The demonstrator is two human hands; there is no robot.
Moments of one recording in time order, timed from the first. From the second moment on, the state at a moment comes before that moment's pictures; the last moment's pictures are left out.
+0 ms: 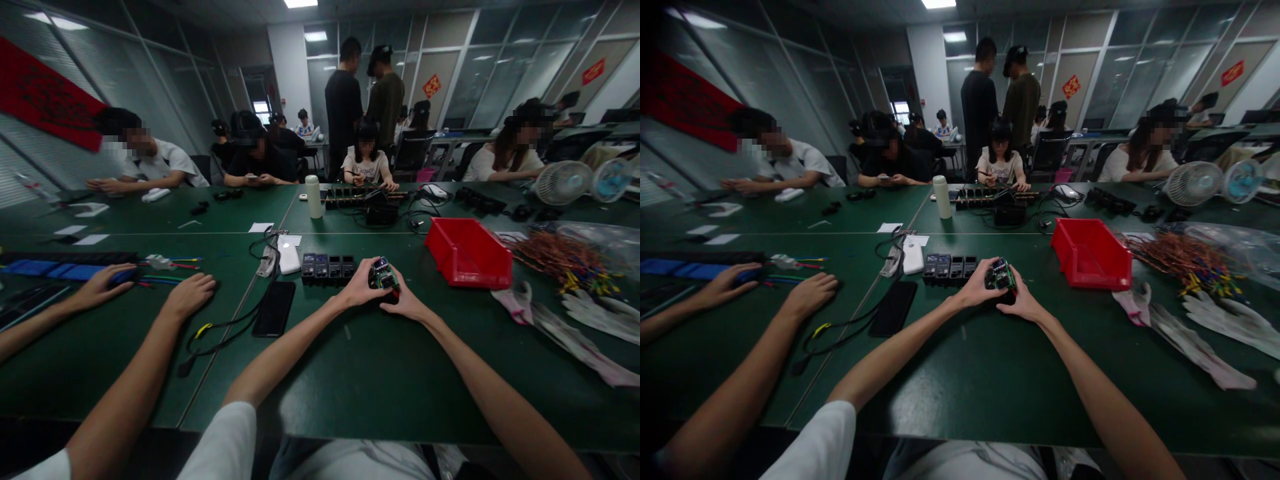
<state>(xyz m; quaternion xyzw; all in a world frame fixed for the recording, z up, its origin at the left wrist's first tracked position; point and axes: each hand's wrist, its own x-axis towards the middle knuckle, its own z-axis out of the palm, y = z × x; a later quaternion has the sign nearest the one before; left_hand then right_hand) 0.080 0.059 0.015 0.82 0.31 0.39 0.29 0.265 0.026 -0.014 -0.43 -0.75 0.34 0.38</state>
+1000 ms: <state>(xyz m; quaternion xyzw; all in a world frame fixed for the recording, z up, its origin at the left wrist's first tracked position) 0.003 0.022 0.030 0.92 0.34 0.15 0.11 0.269 0.030 -0.019 -0.50 -0.81 0.10 0.29</state>
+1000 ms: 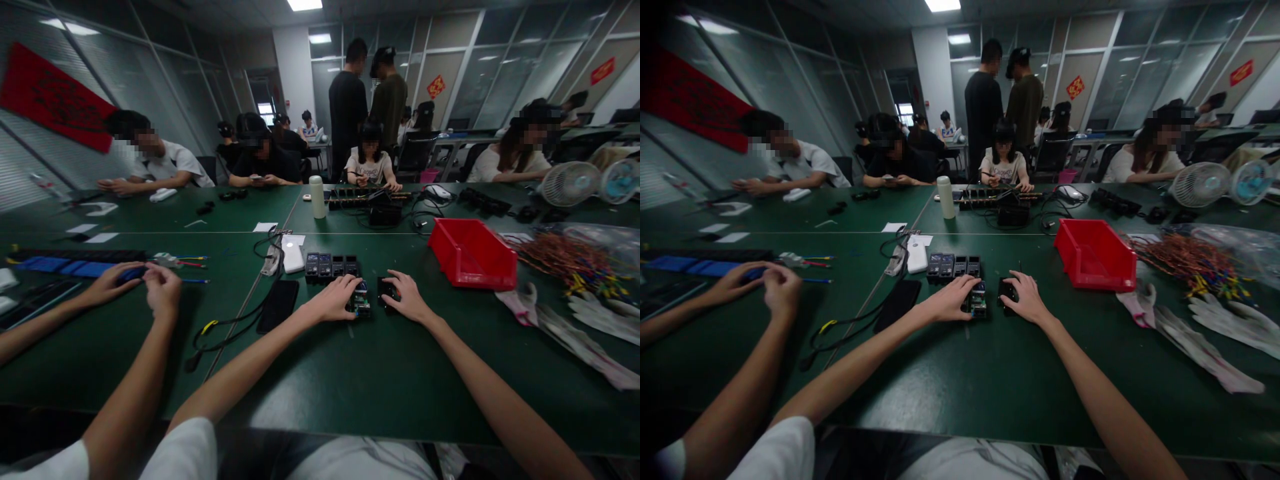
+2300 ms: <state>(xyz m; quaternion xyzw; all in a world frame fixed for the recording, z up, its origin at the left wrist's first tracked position) 0.074 0.121 0.020 0.92 0.38 0.08 0.05 0.261 0.021 -0.006 -0.46 -0.78 0.13 0.40</state>
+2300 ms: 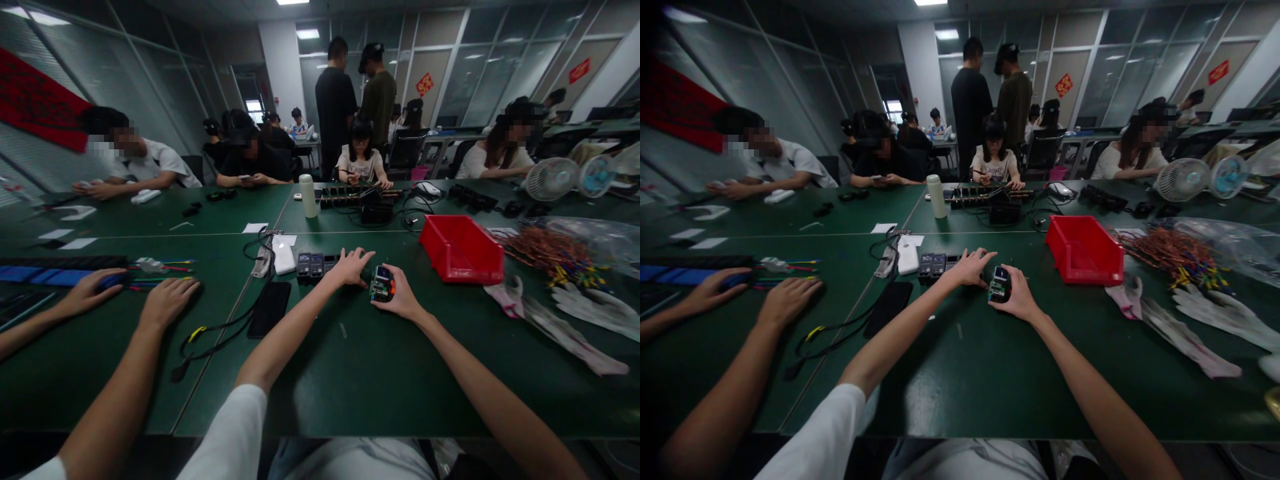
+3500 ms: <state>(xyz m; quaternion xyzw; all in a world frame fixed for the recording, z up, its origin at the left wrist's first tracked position) 0.012 0.004 -0.017 0.80 0.31 0.37 0.36 0.211 0.002 -0.004 -0.39 -0.86 0.13 0.29</state>
